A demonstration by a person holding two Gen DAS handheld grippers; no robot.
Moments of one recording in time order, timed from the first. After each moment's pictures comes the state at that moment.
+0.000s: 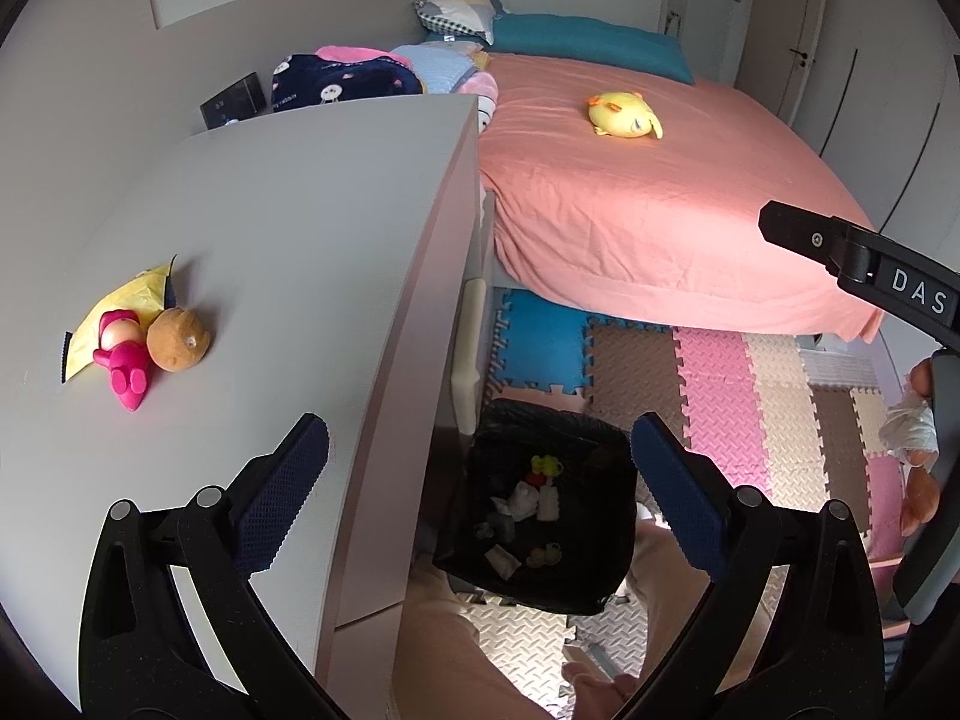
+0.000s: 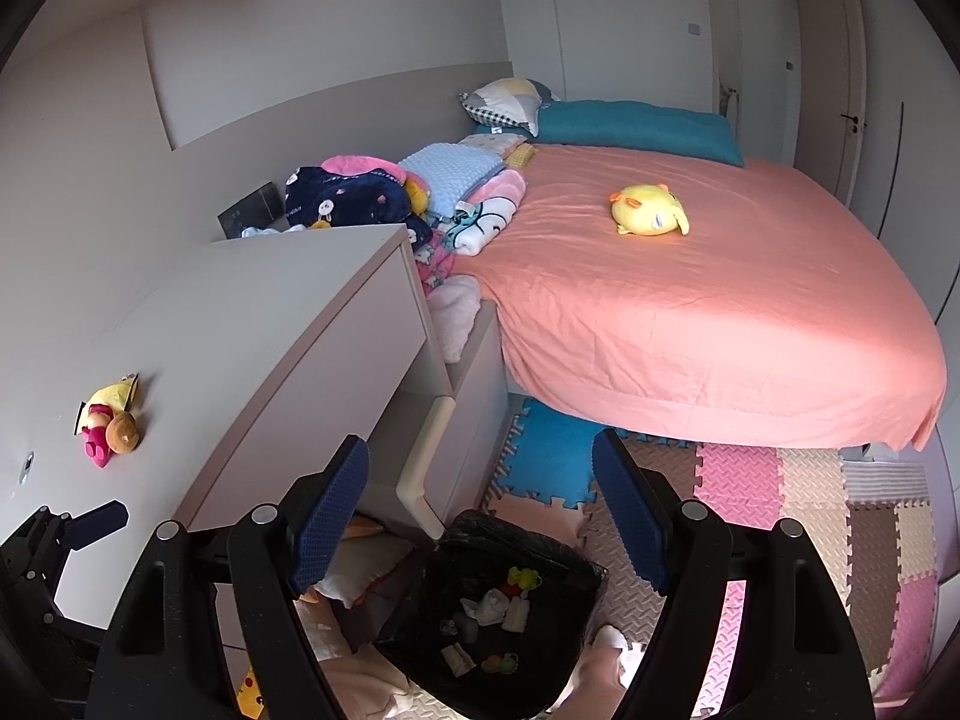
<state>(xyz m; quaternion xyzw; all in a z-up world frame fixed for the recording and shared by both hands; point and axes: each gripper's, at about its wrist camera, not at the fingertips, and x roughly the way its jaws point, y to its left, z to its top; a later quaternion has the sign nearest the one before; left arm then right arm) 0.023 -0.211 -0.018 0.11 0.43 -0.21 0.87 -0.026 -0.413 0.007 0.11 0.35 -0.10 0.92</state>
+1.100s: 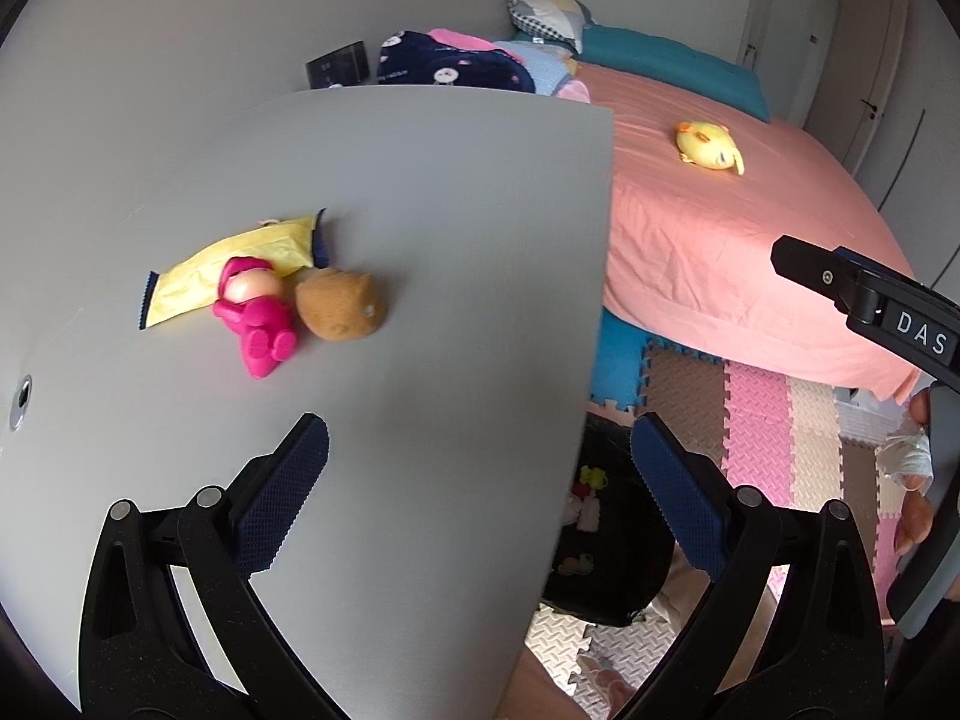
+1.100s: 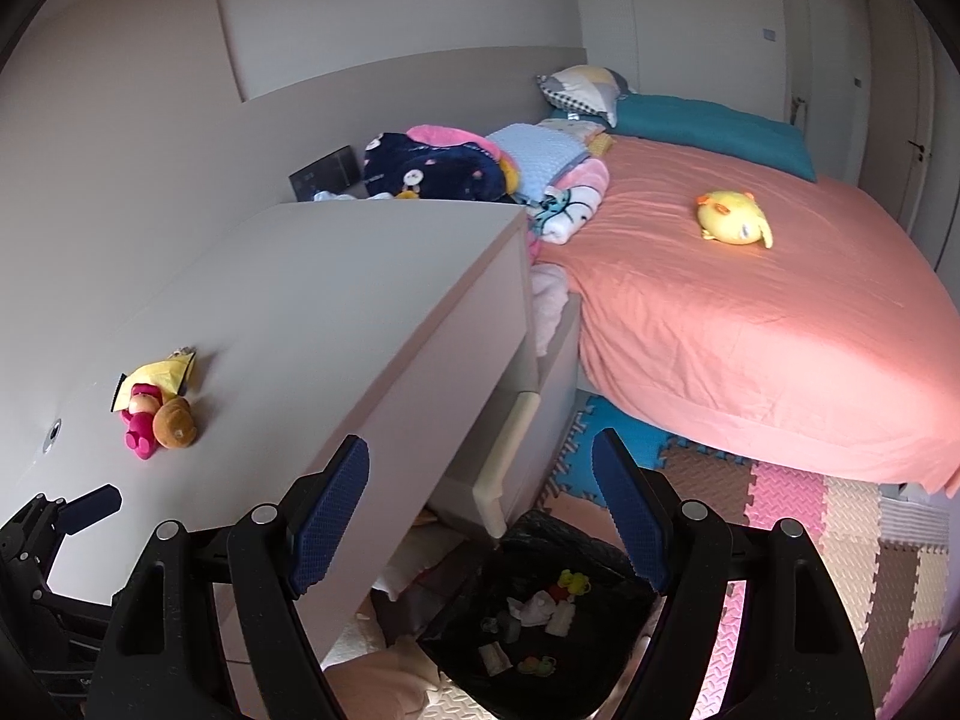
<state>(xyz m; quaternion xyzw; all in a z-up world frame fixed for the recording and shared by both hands) 0.050 -0.128 -0.014 0.07 0.44 -0.13 0.89 0.032 -0.339 0.005 0.09 0.37 -0.02 0.92</state>
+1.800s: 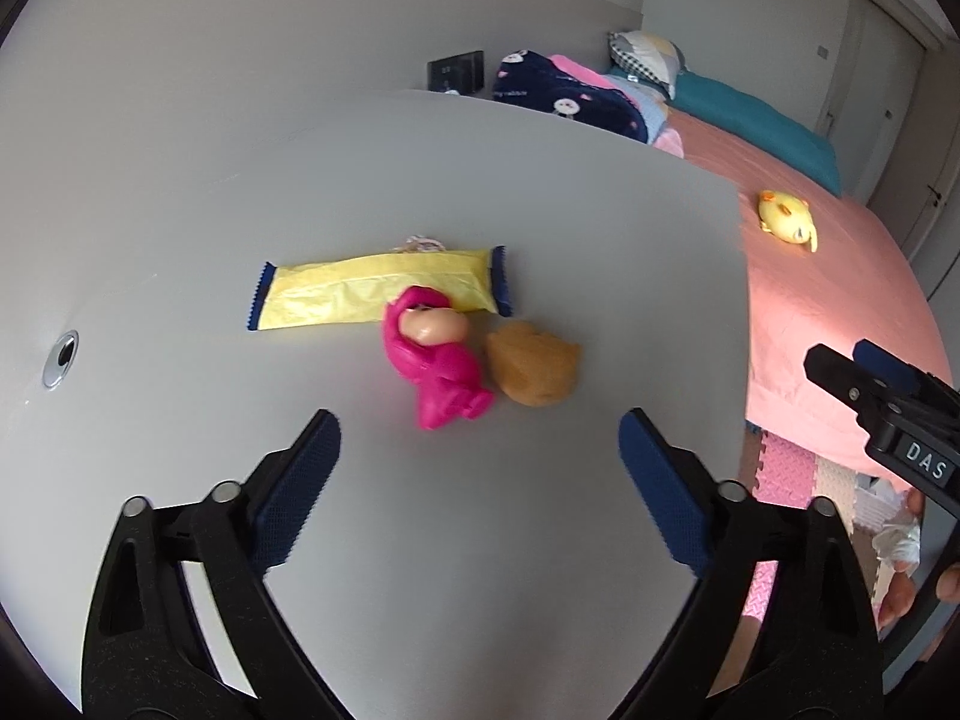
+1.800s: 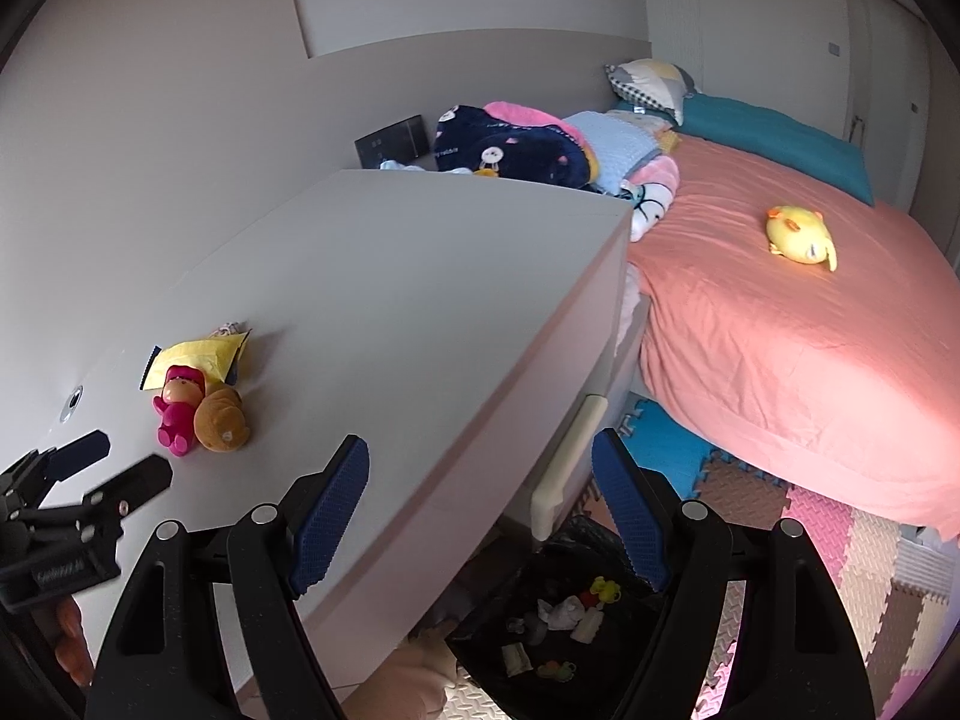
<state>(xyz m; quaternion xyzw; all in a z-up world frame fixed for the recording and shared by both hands) 0.086 -0.057 -0.002 0.00 0.43 -0.04 0.90 0.072 -0.285 -0.002 0.06 0.39 0.04 0.92</state>
